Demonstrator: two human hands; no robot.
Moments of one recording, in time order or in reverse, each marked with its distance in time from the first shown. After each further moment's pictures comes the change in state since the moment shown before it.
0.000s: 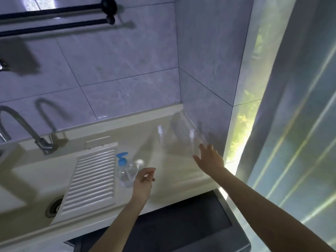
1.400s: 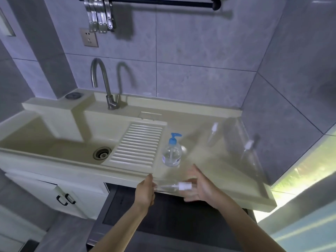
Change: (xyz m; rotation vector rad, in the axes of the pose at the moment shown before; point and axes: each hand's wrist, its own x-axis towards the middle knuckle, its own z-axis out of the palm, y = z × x) left_hand -0.073 -0.049 -0.102 -0.336 0.268 -0.428; right_hand -0.087 -0.127 0.037 1.073 -0.981 0.122
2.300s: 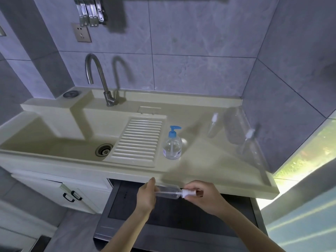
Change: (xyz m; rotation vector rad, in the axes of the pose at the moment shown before) left_hand -0.014 -0.021 -0.004 0.187 0.057 0.036; right_hand -0.015 0.055 -0.007 -0.550 0.078 -0.453
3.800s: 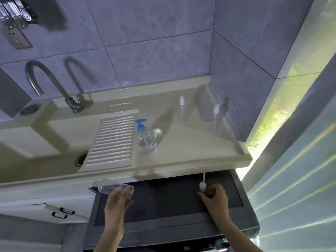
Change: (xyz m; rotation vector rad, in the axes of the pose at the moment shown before) left_hand -0.001 -0.042 -0.022 -0.212 0.043 0.139; right_hand -0.059 0.137 0.015 0.000 0.704 0.442
